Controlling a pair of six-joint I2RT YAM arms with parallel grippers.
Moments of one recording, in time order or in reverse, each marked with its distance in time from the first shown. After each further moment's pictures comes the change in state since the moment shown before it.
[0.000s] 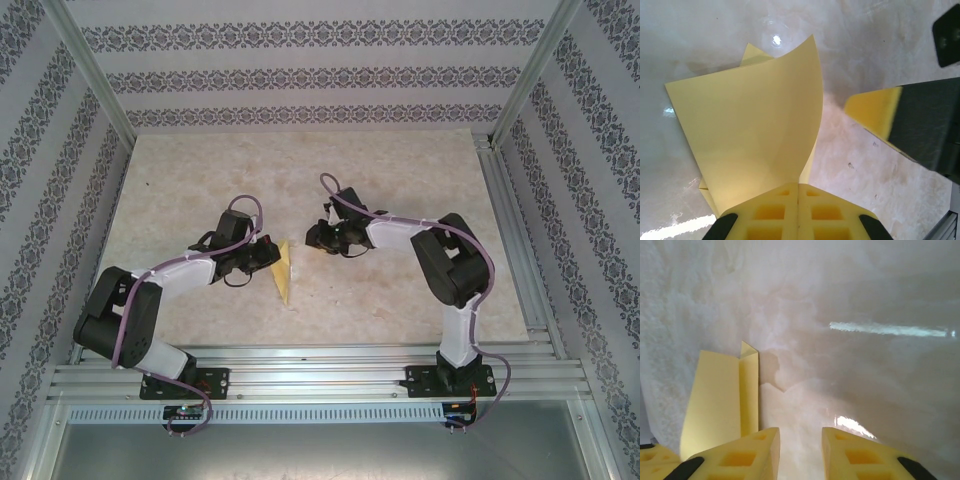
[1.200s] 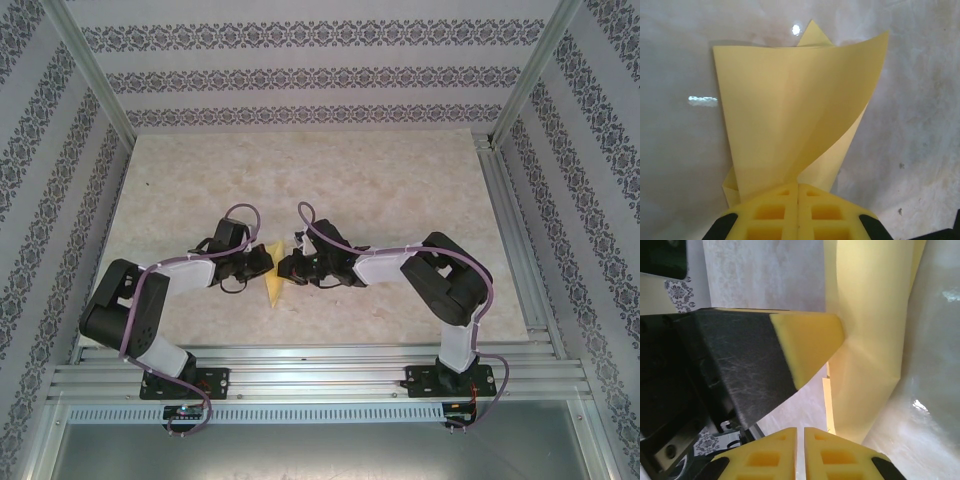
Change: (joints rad) left arm 0.046 0.064 -0.067 0.032 -0.008 0.040; right arm 0.249 -0.058 -0.214 0.414 -0.099 0.299
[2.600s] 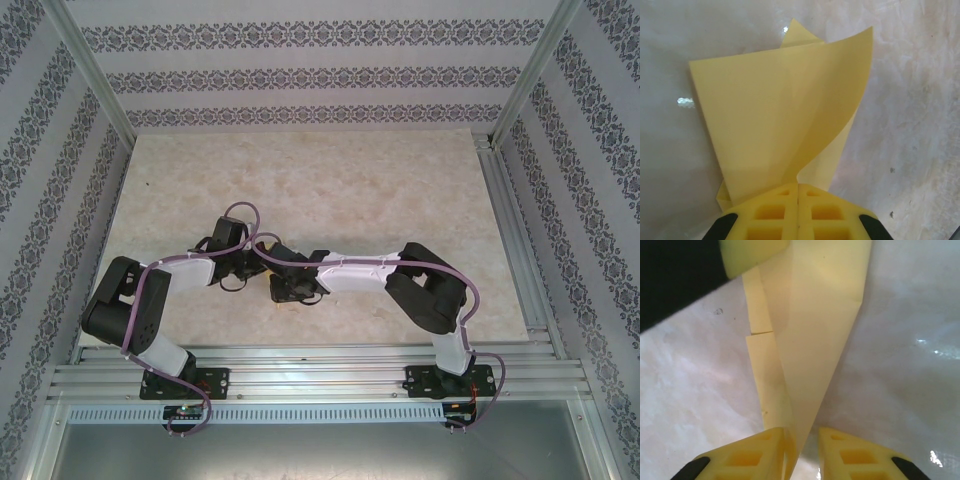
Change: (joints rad) left arm 0.013 0.016 0.013 0.037 0.039 -0.002; right arm 0.236 0.084 0.318 -0.690 0.540 -0.226
